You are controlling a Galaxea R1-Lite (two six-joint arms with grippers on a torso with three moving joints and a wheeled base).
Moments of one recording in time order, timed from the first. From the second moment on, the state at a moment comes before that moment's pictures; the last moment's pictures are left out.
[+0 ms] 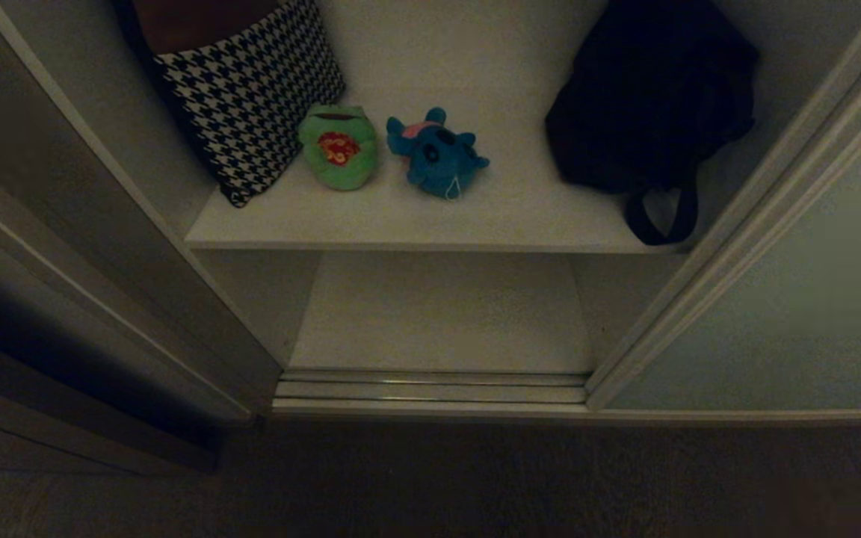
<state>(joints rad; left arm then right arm) 0.01 0.00 0.00 0.00 -0.02 0.04 0.01 0.17 -0.93 0.83 0.21 0.06</state>
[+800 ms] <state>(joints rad) 0.01 0.00 0.00 0.00 -0.02 0.04 0.03 0.64 -1.33 0.69 0.24 0.40</state>
